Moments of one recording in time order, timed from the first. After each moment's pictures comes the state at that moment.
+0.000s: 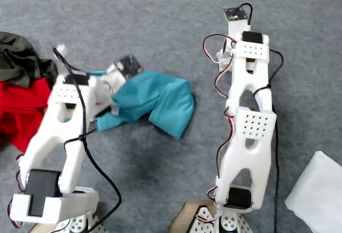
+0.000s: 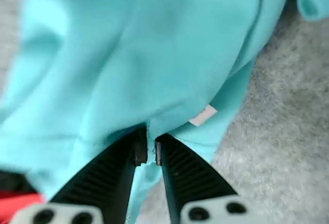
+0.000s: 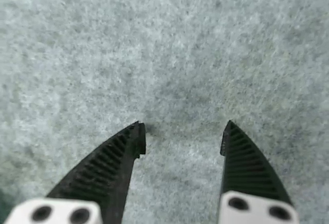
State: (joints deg) left arm 0.3 -10.4 25.6 66.1 -58.2; right arm 4.8 54.8 -45.6 74.9 6.5
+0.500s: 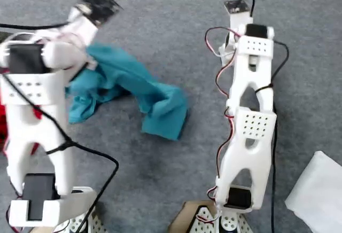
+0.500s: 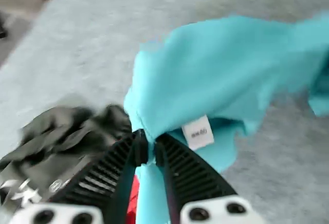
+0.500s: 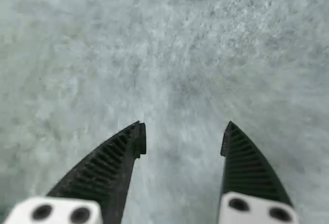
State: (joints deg) left arm -6.2 -11.5 -24.8 95.5 -52.4; right arm 4.8 54.8 -59.6 88.5 11.5
